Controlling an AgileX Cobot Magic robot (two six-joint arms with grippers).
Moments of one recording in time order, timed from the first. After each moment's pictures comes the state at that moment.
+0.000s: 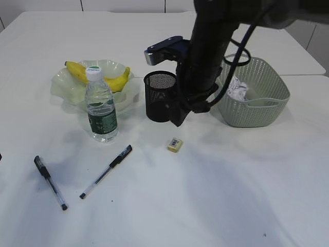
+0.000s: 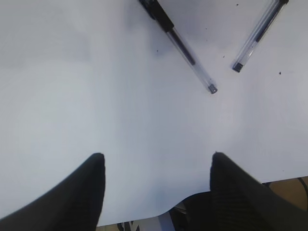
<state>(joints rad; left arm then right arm) -0.04 1.41 -0.98 -0.20 1.09 -0.02 0.44 2.12 -1.87 0.10 1.22 -0.38</state>
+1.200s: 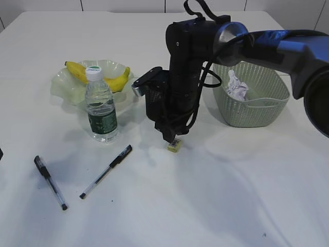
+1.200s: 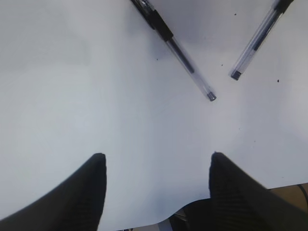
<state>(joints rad) -0.04 1.41 -0.98 -0.20 1.07 -0.02 0.47 2.40 -2.09 0.04 1.22 -0.47</state>
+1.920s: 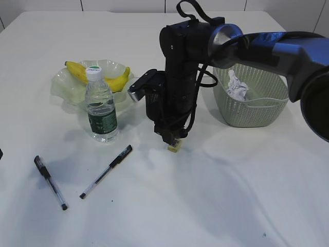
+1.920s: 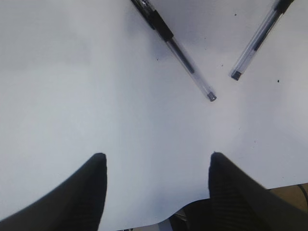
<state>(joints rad) -0.04 1.41 -0.98 -0.20 1.07 -0.02 0.49 2.40 -2.09 0.00 1.22 -0.50</state>
